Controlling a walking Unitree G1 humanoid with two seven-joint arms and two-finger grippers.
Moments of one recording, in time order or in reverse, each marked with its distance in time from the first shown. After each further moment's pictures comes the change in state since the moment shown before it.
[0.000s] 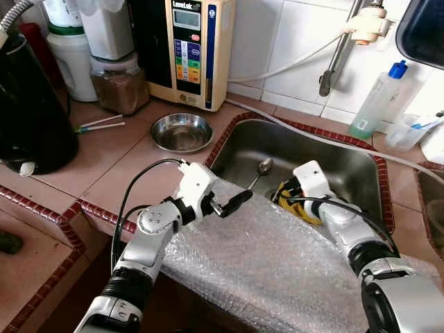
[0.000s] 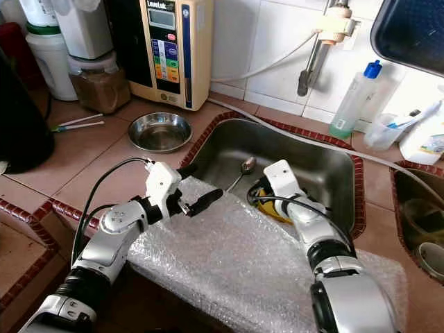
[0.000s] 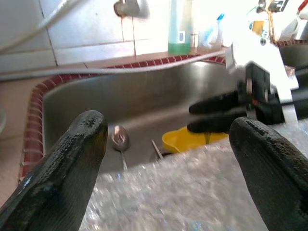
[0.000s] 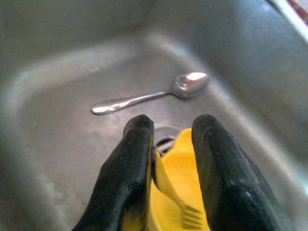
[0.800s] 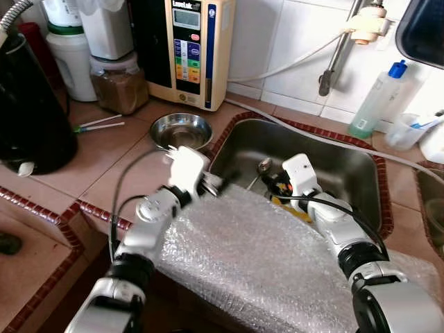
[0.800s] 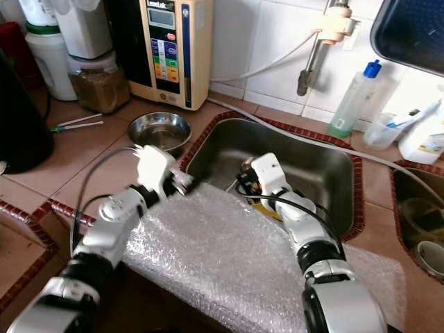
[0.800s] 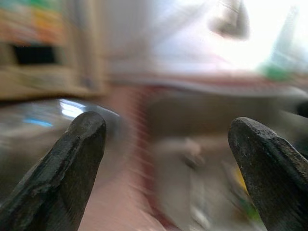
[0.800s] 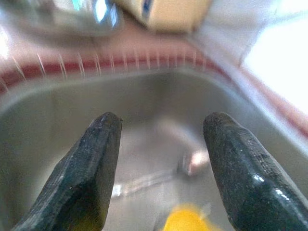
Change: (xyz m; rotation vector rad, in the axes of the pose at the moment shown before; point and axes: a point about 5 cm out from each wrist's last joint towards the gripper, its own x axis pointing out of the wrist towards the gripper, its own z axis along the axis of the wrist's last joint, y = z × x) left arm 0.000 0.055 0.019 -0.029 -0.041 0.414; right arm -0.005 0.009 0.047 0.018 -0.354 0.091
